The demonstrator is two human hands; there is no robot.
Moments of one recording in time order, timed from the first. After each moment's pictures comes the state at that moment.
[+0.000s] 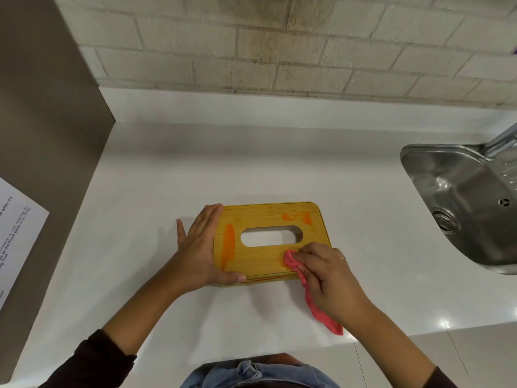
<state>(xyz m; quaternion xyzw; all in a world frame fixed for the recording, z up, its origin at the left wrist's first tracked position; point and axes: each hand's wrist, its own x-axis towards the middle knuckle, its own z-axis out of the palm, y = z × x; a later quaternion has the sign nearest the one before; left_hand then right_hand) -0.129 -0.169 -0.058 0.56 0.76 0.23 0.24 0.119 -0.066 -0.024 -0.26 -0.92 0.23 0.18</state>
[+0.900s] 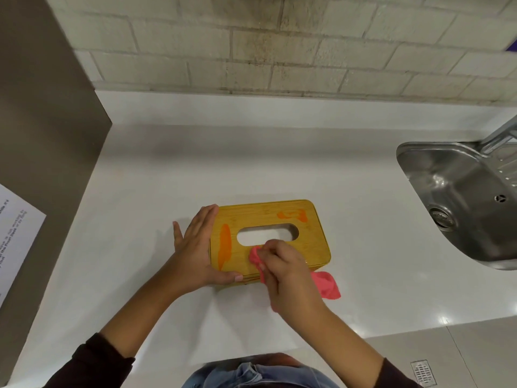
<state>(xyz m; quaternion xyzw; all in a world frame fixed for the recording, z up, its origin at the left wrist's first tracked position) -0.125 -0.171 -0.058 0.55 0.76 0.24 0.23 0.070 -0.102 -0.030 -0.28 -0.90 0.25 0.22</state>
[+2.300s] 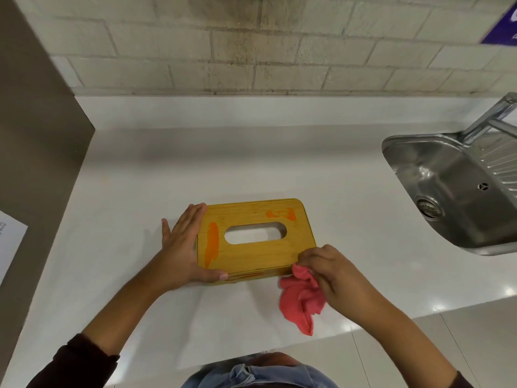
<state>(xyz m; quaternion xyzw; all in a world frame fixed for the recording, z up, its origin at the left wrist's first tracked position) -0.142 -0.164 -0.060 0.58 0.75 0.21 0.24 0.153 -0.056 -0.015 -0.24 -0.93 0.25 0.14</state>
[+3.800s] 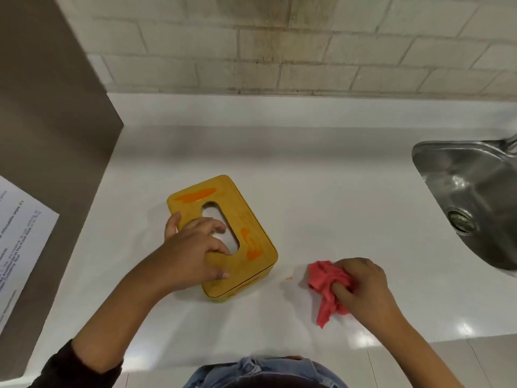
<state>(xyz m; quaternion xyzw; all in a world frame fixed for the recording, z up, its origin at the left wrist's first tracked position) -0.136 -0.172 -0.011 0.61 0.77 0.06 0.20 0.168 -0.048 -0.045 -0.45 -0.84 0.27 0.14</state>
